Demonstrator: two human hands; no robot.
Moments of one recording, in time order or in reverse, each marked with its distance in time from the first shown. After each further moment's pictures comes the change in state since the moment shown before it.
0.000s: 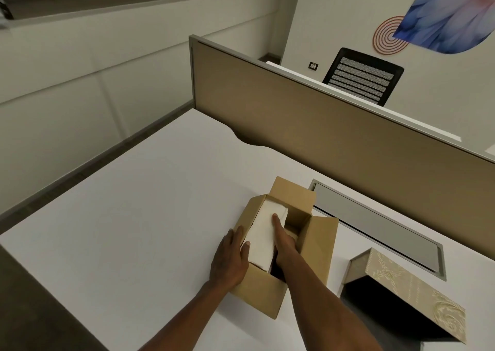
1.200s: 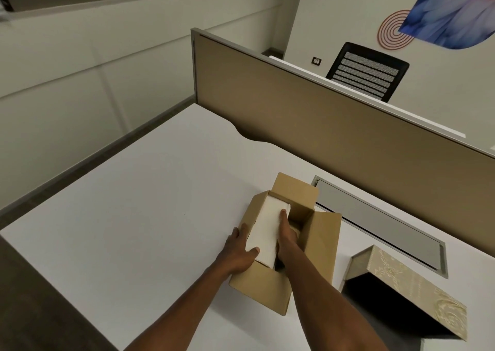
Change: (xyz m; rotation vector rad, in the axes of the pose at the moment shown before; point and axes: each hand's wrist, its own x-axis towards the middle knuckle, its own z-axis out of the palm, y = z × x) left_hand 0.005 0.019 -0.025 -0.039 -0.347 -0.079; right_hand -0.005 -0.006 0.004 -0.066 0.083 0.029
